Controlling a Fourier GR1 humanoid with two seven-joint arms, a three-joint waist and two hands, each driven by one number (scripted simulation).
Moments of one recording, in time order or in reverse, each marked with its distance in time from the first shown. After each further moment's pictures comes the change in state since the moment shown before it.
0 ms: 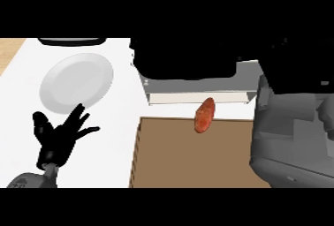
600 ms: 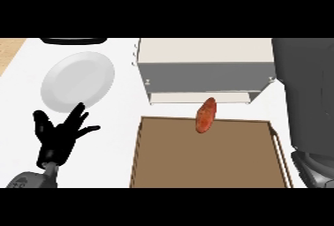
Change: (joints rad) left arm -0.003 -0.010 0.016 -0.011 -0.027 -0.013 0.020; right arm -0.147 -0.108 -0.148 0.353 -0.083 0.095 -0.150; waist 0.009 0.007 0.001
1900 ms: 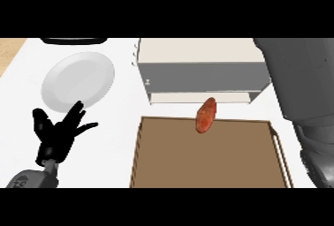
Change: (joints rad) left arm -0.007 -0.051 0.082 0.024 -0.078 -0.049 0.015; right arm 0.001 -0.043 -0.023 0.384 0.087 -0.159 -0.359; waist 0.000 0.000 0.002
